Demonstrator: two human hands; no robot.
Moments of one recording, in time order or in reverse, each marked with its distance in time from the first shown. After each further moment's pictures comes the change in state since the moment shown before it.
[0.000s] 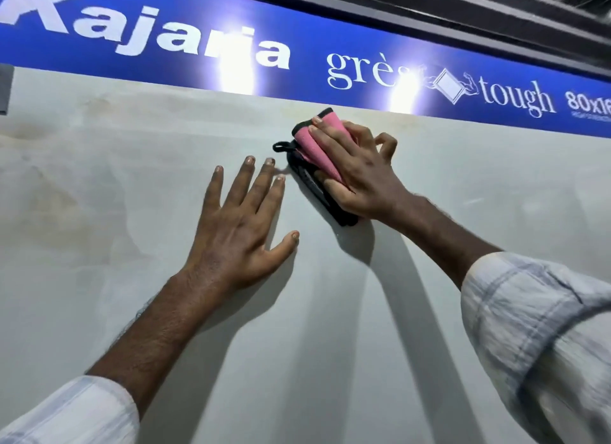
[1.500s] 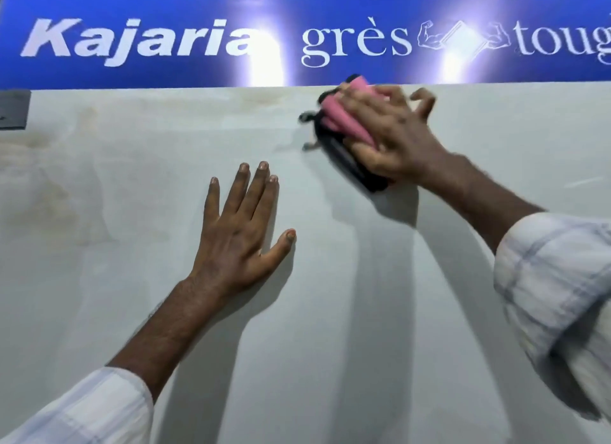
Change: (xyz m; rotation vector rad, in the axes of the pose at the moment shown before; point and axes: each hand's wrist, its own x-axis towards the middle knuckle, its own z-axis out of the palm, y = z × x) left_hand 0.000 0.067 0.013 0.063 -0.076 -0.096; right_hand -0.018 0.115 0.013 0.140 0.052 -0.043
